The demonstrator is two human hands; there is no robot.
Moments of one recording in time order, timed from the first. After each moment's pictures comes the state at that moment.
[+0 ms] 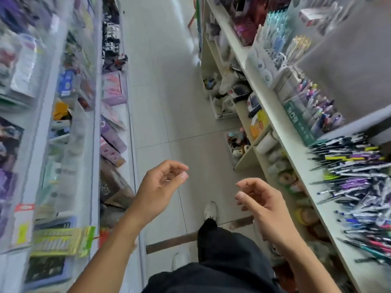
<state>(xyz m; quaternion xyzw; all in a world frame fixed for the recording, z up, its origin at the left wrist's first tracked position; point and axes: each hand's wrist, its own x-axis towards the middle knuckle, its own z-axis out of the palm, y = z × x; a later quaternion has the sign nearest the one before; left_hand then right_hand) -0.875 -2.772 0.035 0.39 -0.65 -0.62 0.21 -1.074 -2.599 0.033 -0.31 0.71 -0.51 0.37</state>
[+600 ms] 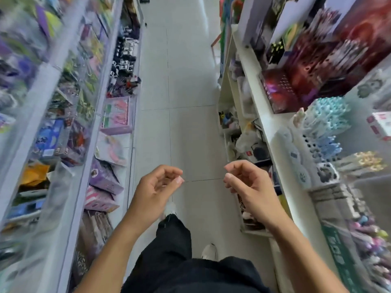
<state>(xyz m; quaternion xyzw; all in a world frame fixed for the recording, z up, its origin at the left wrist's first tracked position) -1.075 -3.116 0.038 0.45 -0.60 -0.60 0.28 -1.302 -3.025 0.049 -0.41 0.66 -0.47 0.41</state>
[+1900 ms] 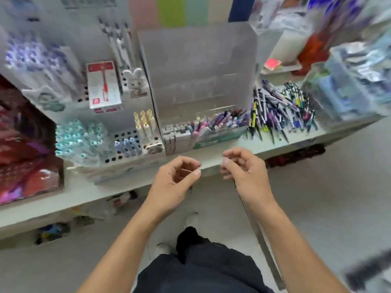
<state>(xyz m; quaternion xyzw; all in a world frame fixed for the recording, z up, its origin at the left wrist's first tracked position) -1.406 -3.119 0.047 -0.21 -0.68 -0.63 -0.32 -1.304 -2.959 0.071 0.34 0.69 -0.62 -0.15</state>
